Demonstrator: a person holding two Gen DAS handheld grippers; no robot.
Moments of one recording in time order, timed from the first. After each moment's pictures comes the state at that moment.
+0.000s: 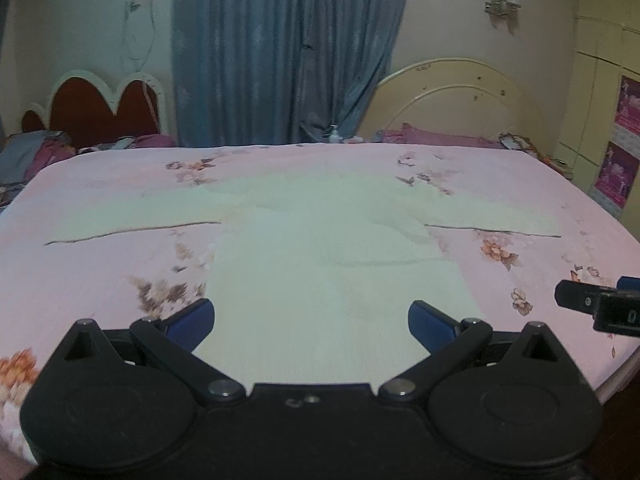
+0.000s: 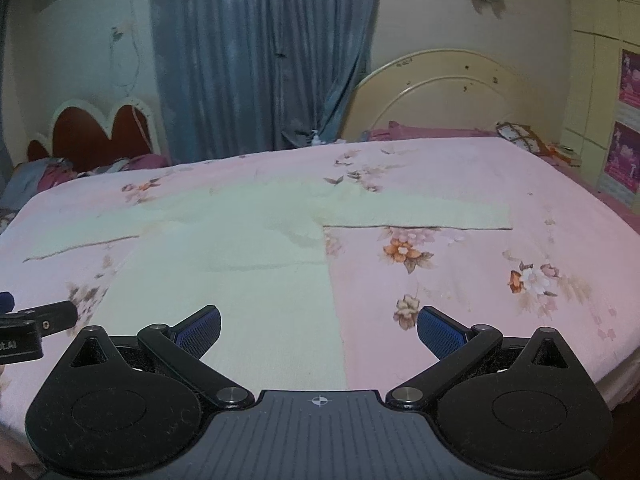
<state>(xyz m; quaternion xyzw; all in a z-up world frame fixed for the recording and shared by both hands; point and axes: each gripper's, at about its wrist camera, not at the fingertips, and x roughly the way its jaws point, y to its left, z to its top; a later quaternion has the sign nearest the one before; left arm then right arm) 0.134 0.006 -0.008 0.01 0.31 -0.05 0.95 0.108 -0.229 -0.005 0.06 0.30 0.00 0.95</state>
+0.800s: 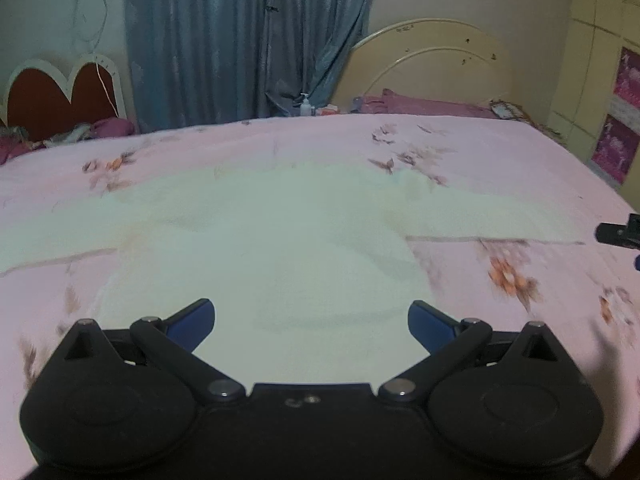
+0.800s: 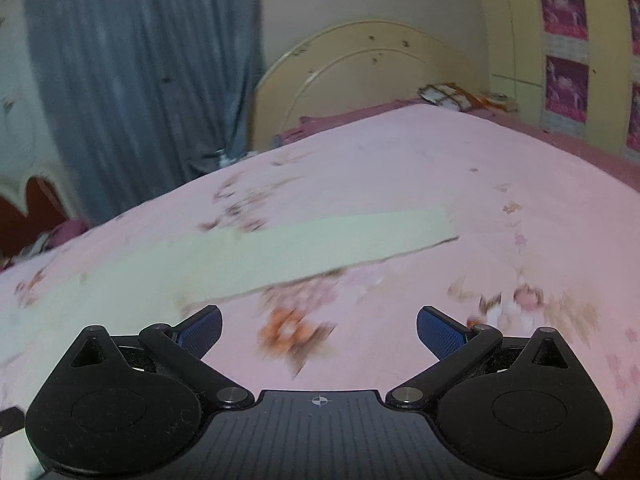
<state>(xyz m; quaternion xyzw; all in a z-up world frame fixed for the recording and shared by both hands) 0.306 -0.093 -0.056 0.03 0.36 -0.07 0.93 0.285 -0.418 -0.057 0.18 0.30 -0.11 0.93</state>
